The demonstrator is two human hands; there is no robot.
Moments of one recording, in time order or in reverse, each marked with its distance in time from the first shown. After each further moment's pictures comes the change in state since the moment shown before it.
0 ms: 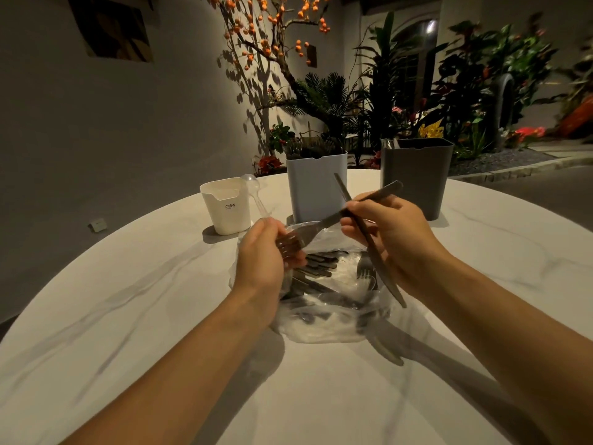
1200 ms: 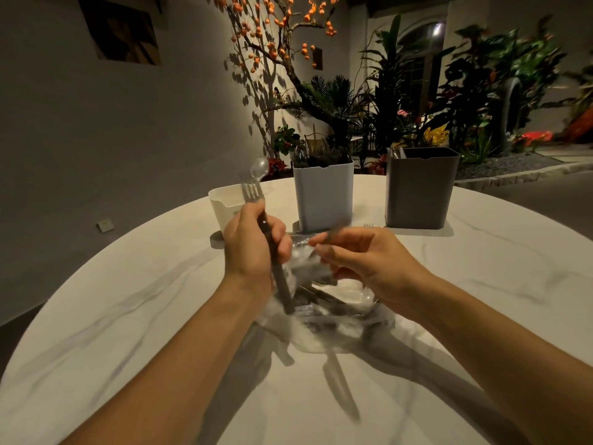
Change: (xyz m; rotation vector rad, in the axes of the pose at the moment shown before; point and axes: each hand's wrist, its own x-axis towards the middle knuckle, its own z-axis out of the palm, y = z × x) left_hand 0.016 0.027 -0.009 -0.133 -0.009 0.125; right_hand -0.006 0.015 0.008 -0.428 -0.317 -0.035
